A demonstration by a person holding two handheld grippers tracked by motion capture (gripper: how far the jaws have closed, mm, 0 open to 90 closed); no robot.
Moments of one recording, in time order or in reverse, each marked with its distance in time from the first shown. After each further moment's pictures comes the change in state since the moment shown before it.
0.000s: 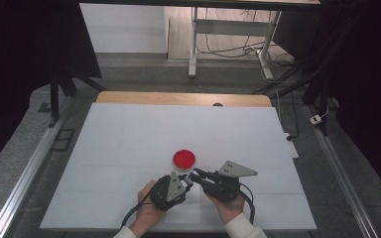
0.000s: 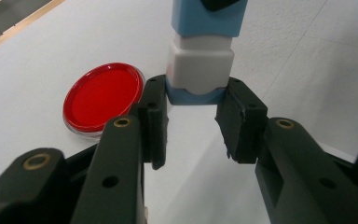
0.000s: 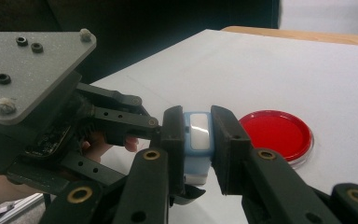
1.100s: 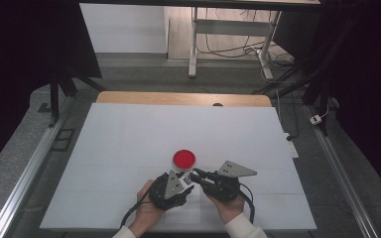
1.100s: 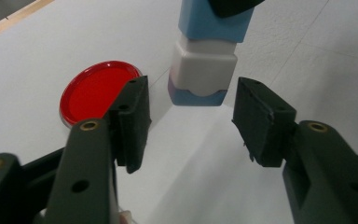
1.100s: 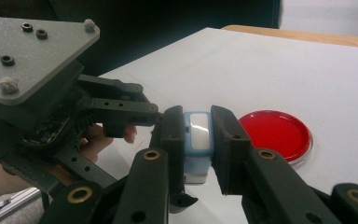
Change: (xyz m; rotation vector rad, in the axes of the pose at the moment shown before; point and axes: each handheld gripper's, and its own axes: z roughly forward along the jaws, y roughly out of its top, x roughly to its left) left arm 0.004 0.000 -0.002 -0.003 -0.023 -0.037; right arm 0.001 0.001 0.001 0.011 0.000 -0.021
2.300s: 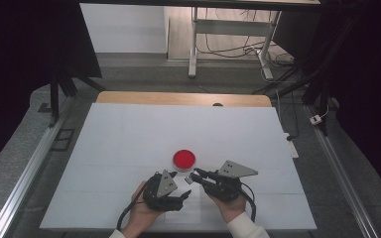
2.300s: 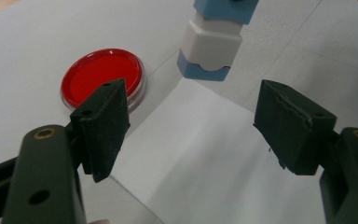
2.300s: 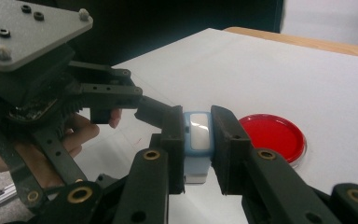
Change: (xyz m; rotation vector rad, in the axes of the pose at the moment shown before) left arm 0.004 -0.003 -0.013 0.011 -0.033 -0.065; right arm -0.001 0.003 -0.004 0.007 0.003 -0.048
